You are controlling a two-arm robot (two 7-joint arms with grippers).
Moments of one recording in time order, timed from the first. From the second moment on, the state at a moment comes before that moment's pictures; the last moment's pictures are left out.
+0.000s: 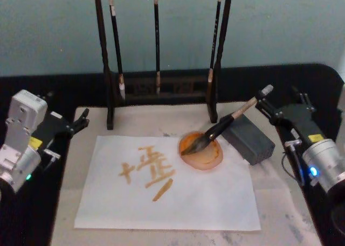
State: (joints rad) left arm -0.20 0.60 0.45 -1.41 -0.25 -0.12 0.03; right arm 0.15 0.55 -0.45 -1.48 0.67 -0.24 -0.03
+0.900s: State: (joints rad) left arm -0.20 0.60 0.45 -1.41 -0.25 -0.12 0.03; right arm 0.15 0.48 -0.48 -1.41 0.48 -0.28 -0.08
